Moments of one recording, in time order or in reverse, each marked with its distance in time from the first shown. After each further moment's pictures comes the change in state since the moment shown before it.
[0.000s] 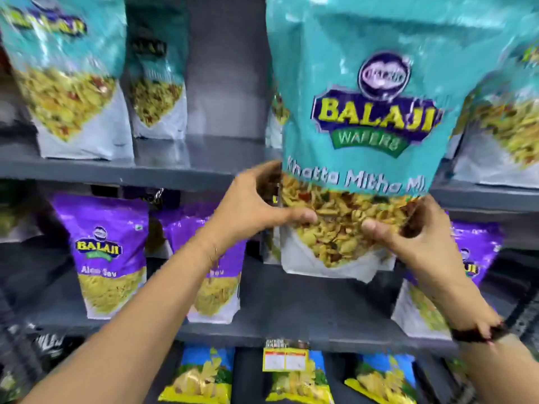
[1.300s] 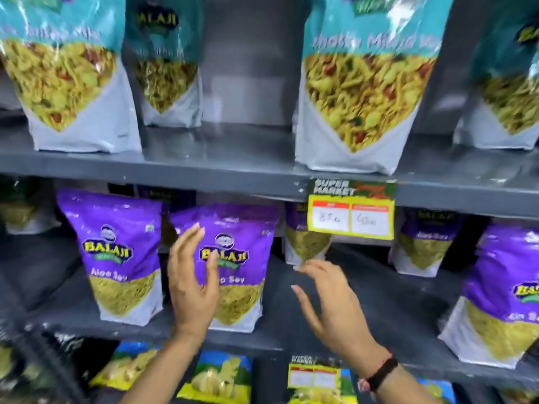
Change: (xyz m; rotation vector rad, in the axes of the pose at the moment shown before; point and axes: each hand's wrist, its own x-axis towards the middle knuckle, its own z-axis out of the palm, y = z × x) left_hand -0.081 -0.158 -0.043 0.572 0.678 0.093; right_hand -0.035 0.123 0.136 -0.432 -0.274 -0.306
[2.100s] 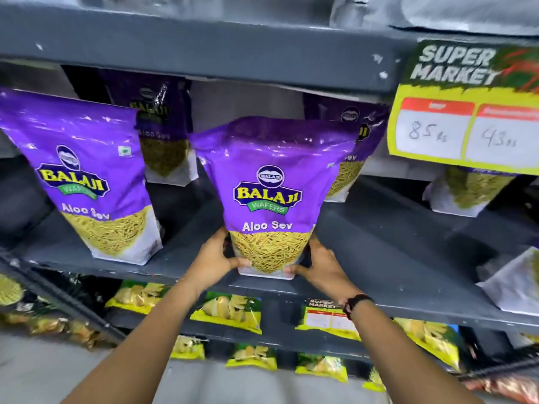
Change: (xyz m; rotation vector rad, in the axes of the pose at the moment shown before) left_hand -0.064 -0.127 0.043 -0.167 -0.795 -0.784; right_hand -0.030 0.081 0.124 0.332 -0.484 0.707
